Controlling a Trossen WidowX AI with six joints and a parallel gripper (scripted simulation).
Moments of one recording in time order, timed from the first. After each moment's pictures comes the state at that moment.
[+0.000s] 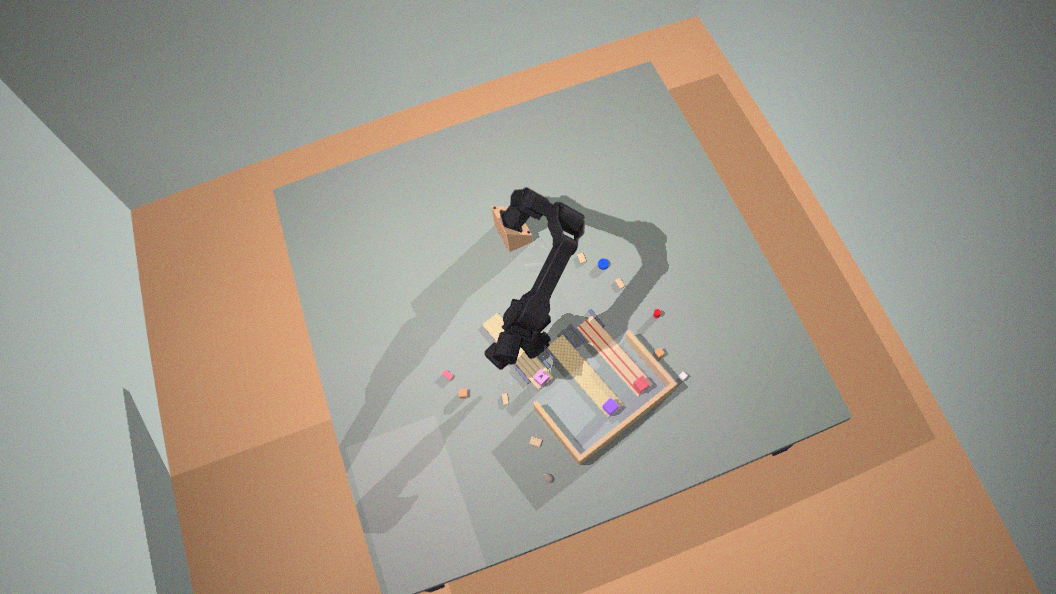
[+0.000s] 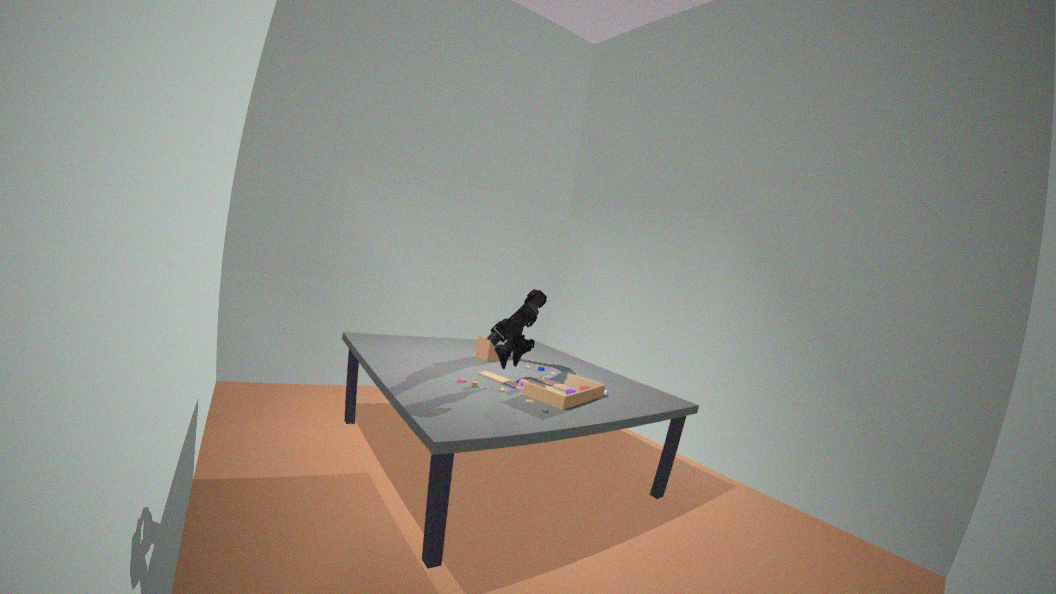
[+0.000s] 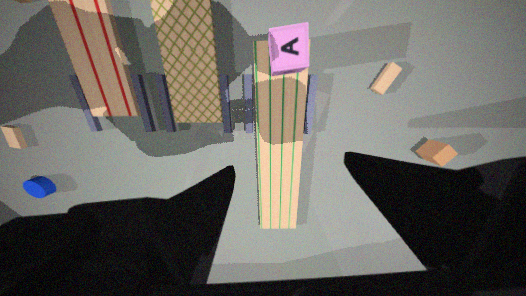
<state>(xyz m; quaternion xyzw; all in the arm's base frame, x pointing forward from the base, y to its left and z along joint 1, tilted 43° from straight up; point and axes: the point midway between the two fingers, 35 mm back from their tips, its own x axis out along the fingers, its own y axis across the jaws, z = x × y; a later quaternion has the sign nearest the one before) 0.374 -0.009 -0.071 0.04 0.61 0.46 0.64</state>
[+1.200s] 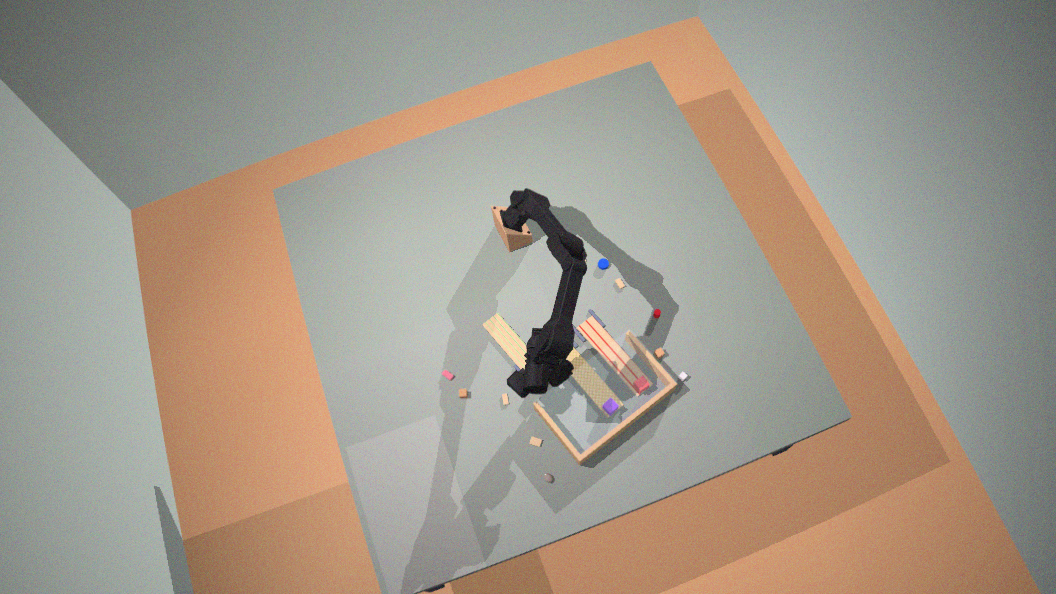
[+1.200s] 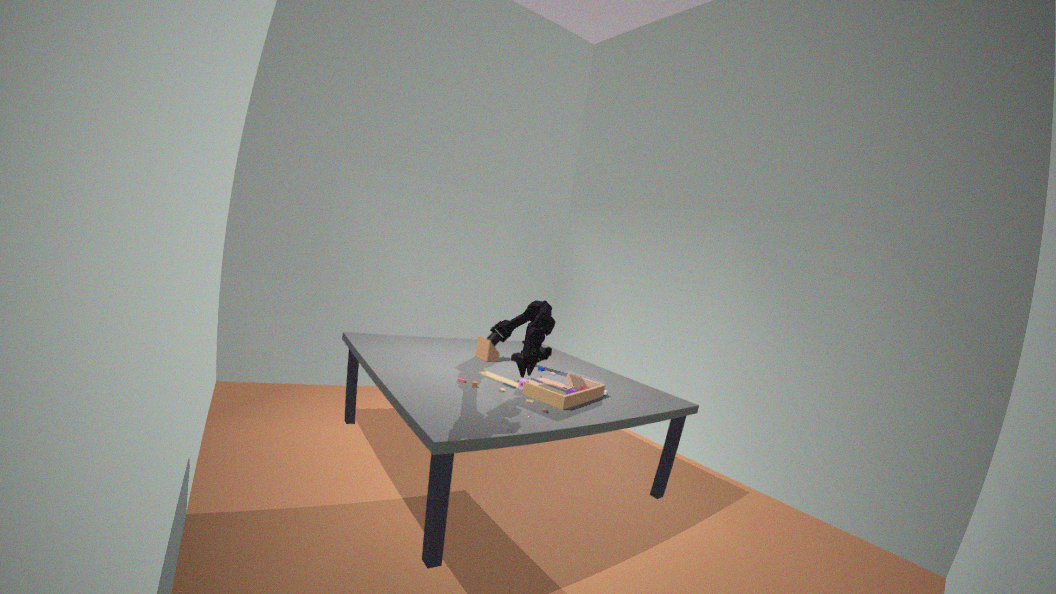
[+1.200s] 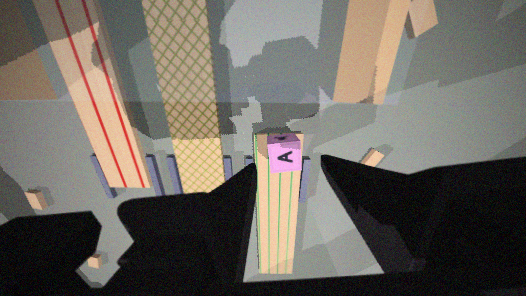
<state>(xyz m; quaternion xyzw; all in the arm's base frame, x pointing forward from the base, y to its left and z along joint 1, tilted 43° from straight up) 0.453 0.038 -0.062 0.04 0.60 0.46 0.65</state>
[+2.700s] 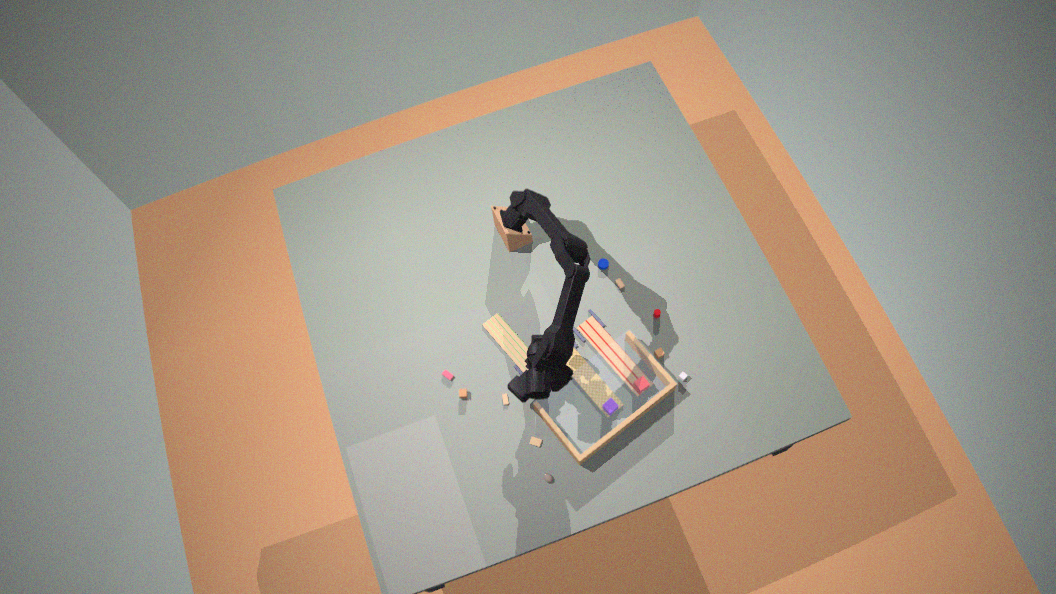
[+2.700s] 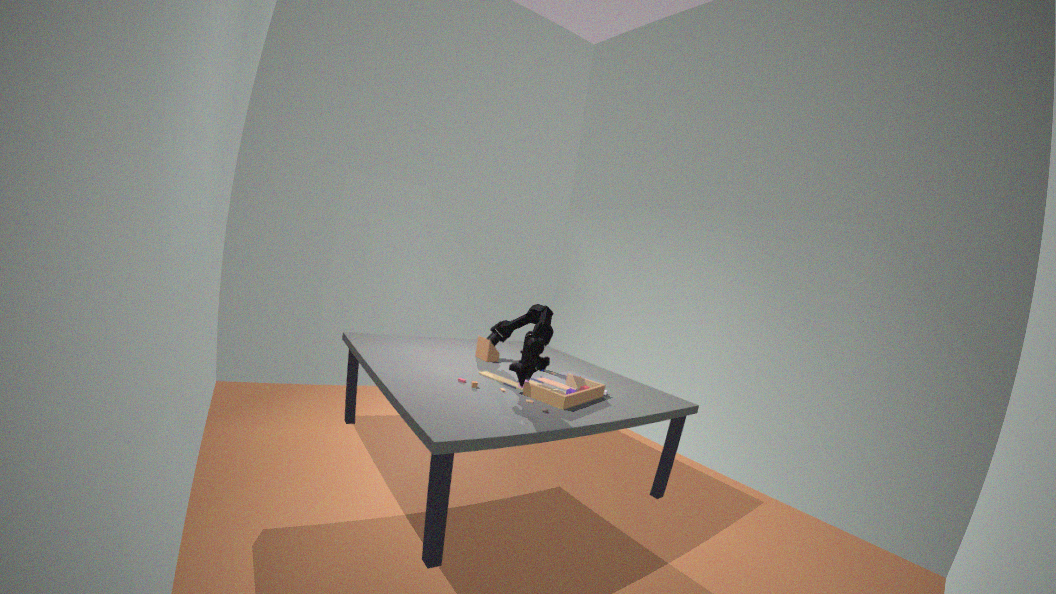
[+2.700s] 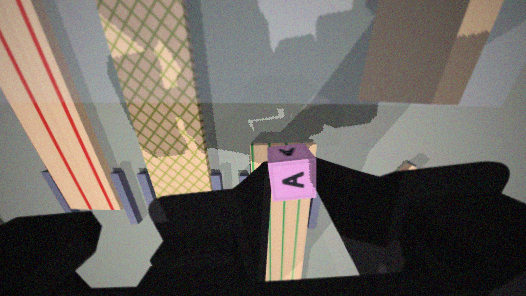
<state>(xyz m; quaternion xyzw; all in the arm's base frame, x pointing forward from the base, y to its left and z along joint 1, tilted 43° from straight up) 0.444 0.065 -0.093 0.04 0.61 0.47 0.64</state>
